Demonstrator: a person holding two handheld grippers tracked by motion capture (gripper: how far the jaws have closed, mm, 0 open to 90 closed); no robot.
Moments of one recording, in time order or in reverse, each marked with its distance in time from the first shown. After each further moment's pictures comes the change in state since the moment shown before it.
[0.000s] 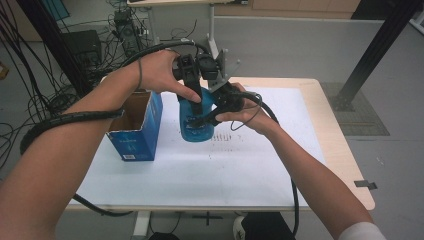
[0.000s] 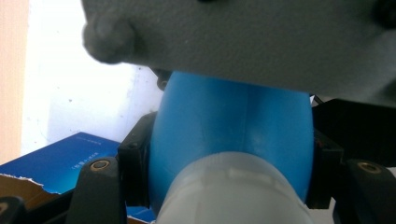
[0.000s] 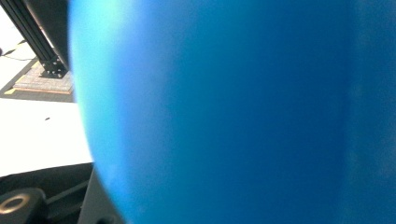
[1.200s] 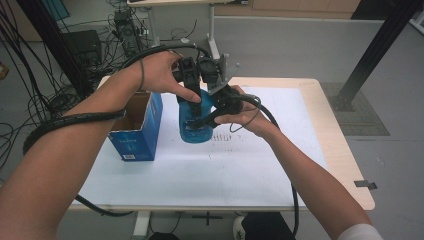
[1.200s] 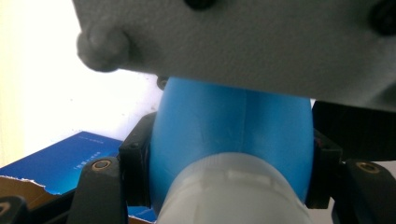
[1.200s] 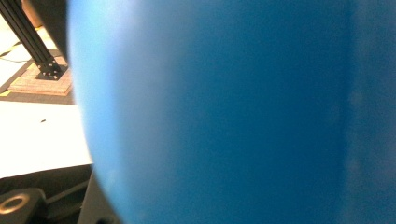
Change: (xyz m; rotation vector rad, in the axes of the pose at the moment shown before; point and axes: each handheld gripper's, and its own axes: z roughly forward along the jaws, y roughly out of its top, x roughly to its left) left arm -0.001 0.001 0.006 0.019 0.010 0.021; right arm 0.001 -0.005 0.005 -0.010 -0.013 0.000
